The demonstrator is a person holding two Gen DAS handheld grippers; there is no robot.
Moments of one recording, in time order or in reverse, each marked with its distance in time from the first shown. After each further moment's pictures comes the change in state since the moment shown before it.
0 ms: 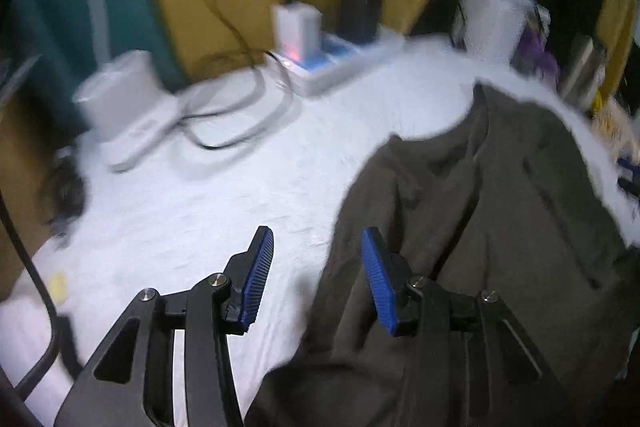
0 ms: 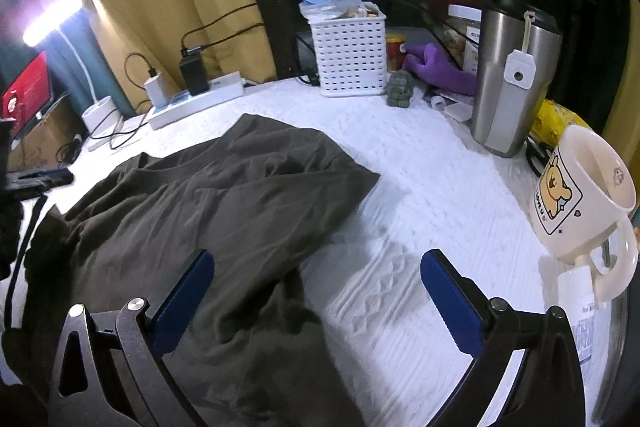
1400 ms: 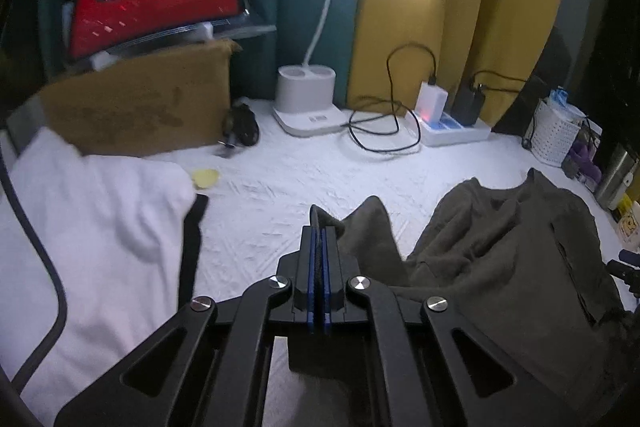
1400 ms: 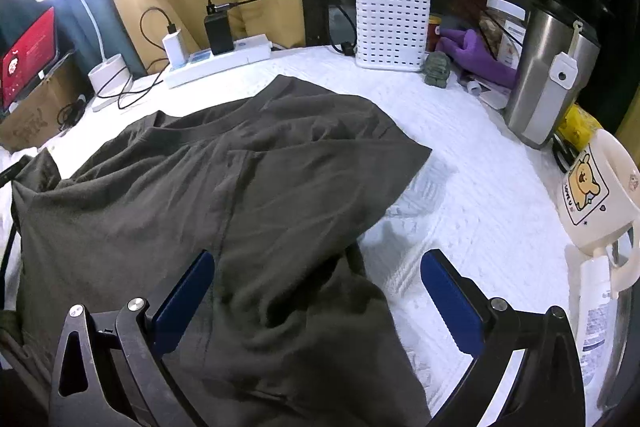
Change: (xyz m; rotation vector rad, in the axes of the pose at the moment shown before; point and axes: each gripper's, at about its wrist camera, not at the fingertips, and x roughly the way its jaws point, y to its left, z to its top) left arm -0.121 0.054 -0.108 -0.402 -0.313 0.255; right arm 0.011 0.046 -0.010 -0.079 0.096 -0.006
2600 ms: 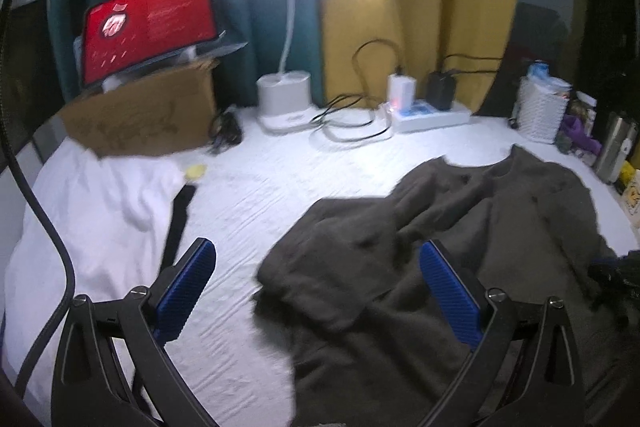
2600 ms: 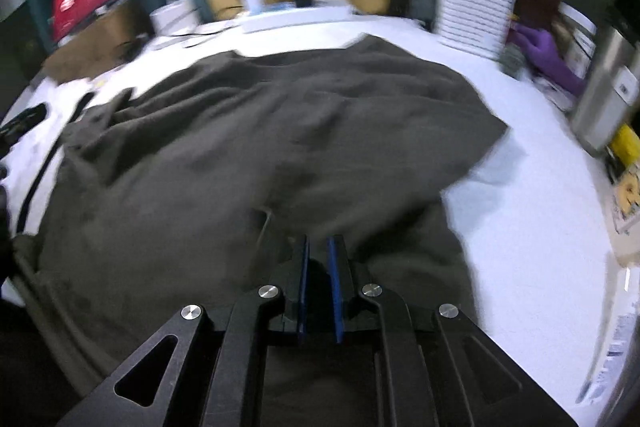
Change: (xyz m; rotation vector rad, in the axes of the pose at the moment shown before) left arm -0.024 -0.053 -0.029 0.058 -0.015 0.078; right arm -0.003 0.046 -0.026 -0.181 0.103 0.169
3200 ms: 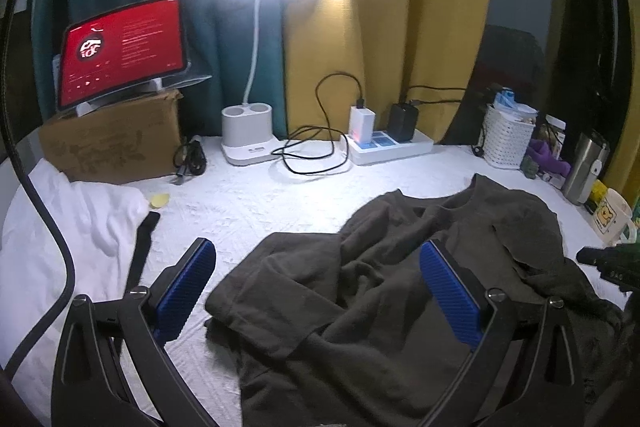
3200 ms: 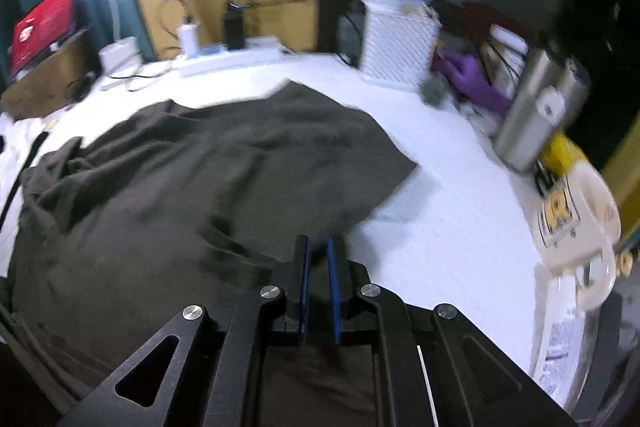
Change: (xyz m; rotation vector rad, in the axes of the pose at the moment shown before) left arm -0.015 -0.030 0.015 0.004 -0.100 -0.119; right arm -0.027 -0.046 0.015 0.101 -0.072 -0.224
